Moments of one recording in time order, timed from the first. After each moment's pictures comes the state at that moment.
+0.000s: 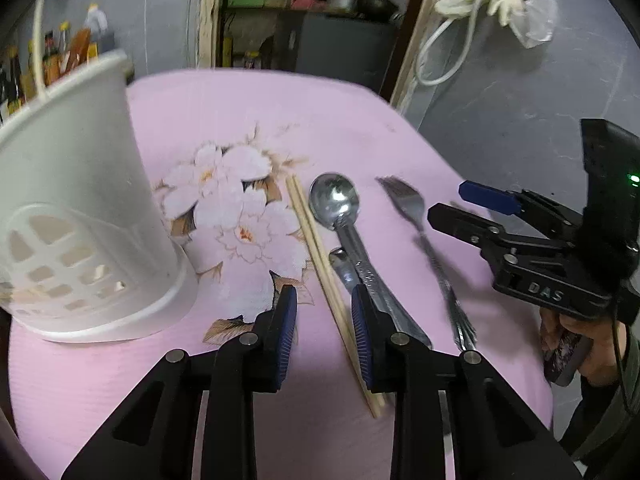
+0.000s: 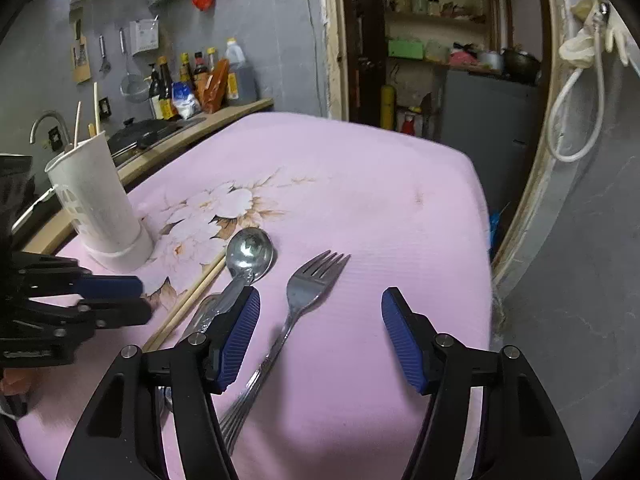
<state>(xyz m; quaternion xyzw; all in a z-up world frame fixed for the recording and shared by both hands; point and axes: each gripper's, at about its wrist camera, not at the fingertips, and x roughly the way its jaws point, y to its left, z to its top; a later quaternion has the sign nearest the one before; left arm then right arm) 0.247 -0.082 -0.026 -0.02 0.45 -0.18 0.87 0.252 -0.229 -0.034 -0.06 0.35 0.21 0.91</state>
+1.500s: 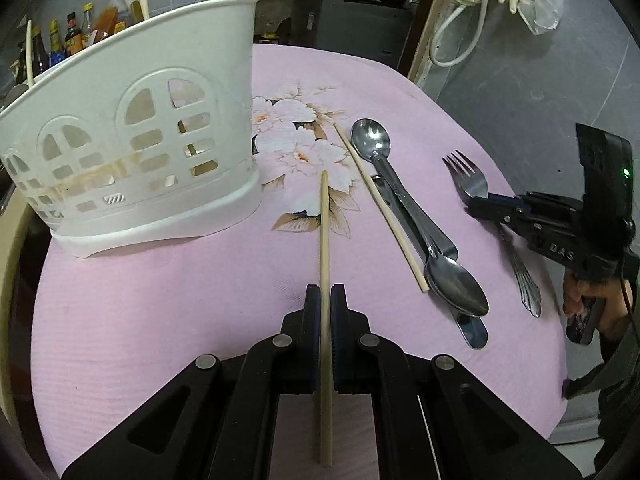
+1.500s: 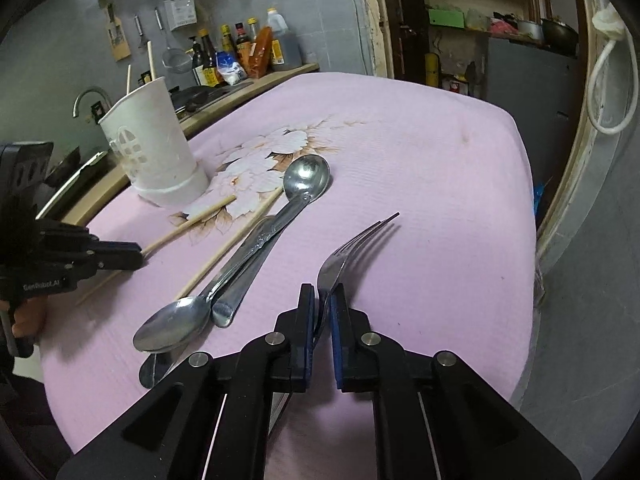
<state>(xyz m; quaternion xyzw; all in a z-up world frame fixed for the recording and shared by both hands) 0.197 -0.053 -0.028 0.00 0.47 -0.15 0.87 0.218 -0.236 -0.049 -0.05 0.40 0.29 0.87</state>
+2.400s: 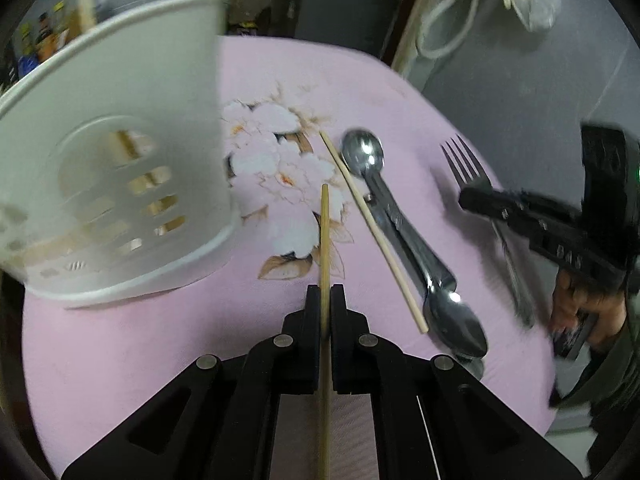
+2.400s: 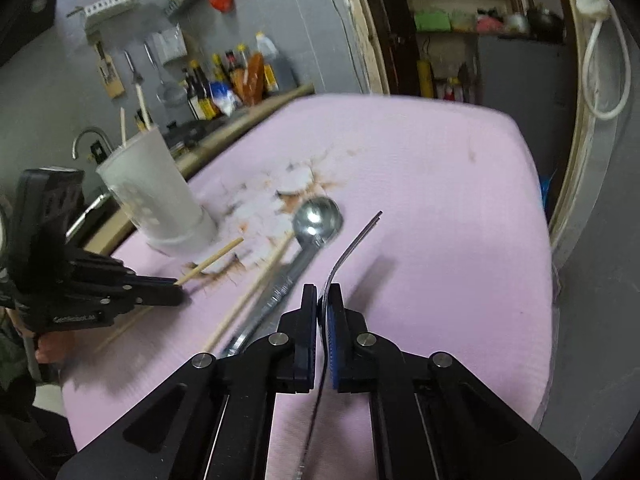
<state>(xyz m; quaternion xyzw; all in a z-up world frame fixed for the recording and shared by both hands) 0.203 -0.042 -0.026 -0.02 0.48 -0.19 0.86 0.224 -0.229 -0.034 0.01 0.37 0.29 0.88</state>
